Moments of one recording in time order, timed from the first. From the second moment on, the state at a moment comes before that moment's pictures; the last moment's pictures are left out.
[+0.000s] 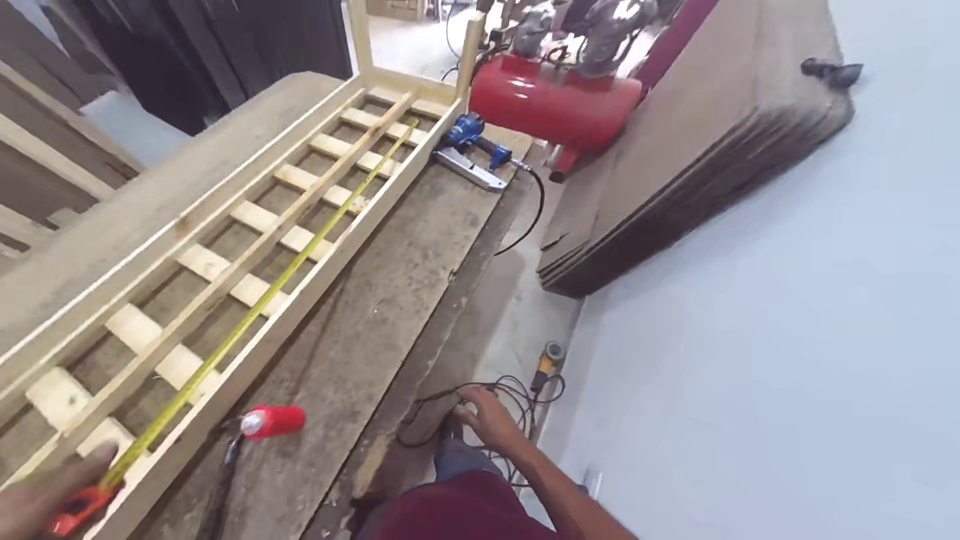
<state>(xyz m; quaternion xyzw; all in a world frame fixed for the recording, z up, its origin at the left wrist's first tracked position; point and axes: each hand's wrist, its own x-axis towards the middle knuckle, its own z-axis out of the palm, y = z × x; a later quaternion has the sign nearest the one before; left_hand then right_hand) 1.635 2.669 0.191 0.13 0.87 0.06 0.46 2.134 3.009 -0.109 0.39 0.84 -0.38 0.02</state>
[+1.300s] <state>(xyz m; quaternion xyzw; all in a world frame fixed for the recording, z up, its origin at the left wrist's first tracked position) 1.782 3.433 -0.079 0.09 0.92 0.31 0.21 2.019 3.795 -0.006 0.40 0.85 -0.34 0.05</state>
